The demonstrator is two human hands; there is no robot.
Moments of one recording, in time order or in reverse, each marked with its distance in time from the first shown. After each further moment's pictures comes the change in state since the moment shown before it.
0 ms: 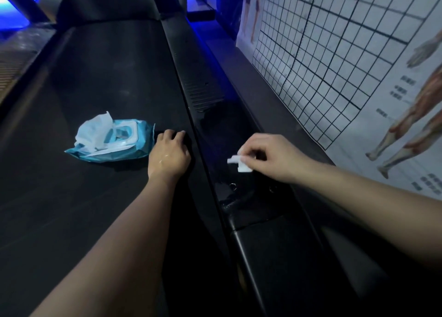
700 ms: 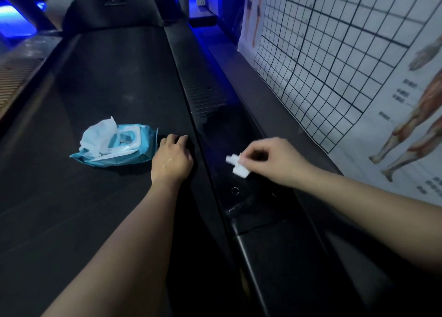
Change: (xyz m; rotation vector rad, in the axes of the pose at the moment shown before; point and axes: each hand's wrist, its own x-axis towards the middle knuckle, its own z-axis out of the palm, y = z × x) left_hand 0.001 0.000 0.001 -0.003 0.004 -0.001; right_hand -0.001 -0.009 0.001 0.155 0.071 0.125
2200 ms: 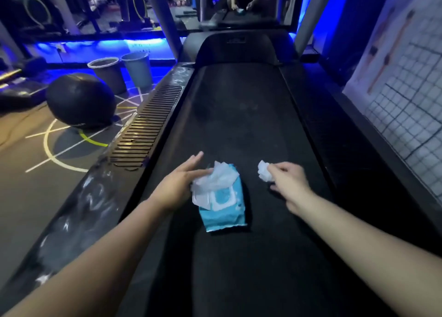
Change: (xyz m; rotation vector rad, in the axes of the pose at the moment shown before) left_hand -0.008 -0.296 -0.172 -0.116 -0.033 0.152; right_hand 0.193 -0.172 0.200 0.602 0.178 0.489
